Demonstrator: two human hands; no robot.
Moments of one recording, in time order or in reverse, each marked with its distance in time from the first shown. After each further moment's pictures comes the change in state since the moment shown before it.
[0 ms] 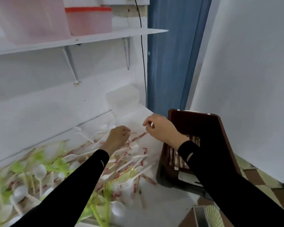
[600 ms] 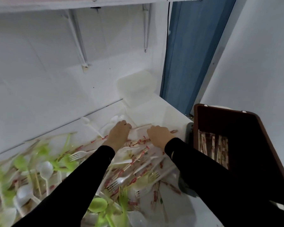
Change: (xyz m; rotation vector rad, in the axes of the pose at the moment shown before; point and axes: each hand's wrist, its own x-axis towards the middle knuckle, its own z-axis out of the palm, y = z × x) left_hand 0.065 -0.120 0.011 0.598 -0.126 0.298; right_hand 0.062 -0.002 0.121 -0.642 -0.504 0.014
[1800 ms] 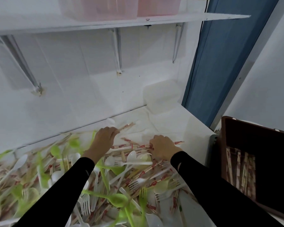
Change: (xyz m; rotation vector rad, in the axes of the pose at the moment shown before) left_hand -0.110 -0.084 -0.045 -0.315 0.370 -0.280; right_hand 0.014 -0.062 0.002 0.118 0.020 -0.158
